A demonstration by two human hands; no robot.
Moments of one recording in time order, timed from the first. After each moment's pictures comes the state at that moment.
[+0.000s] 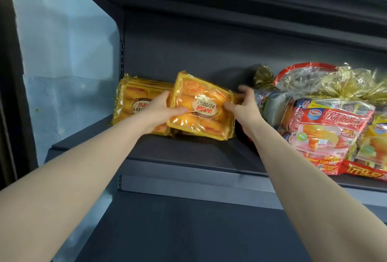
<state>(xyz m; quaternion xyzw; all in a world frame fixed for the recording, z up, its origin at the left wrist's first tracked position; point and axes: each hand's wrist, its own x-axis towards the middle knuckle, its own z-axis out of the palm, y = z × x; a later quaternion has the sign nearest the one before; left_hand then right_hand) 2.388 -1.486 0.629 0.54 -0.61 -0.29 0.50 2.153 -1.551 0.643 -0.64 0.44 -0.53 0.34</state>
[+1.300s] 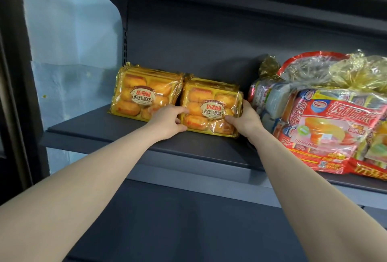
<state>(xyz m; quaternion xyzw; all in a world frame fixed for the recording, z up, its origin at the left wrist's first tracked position) 2.358 -1.494 0.577 0.63 -0.70 -0.05 0.33 2.127 -1.578 0.602 -0.70 0.57 -0.39 0.19</state>
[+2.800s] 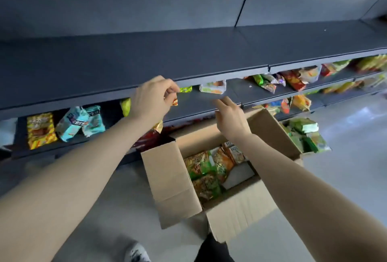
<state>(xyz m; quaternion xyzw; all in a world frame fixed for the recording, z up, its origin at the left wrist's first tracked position) 1.976 -1.279 0.294 0.53 -0.79 -0.13 0.28 1.737 -1.235 0.241 -0.73 0.66 -0.18 0.03</state>
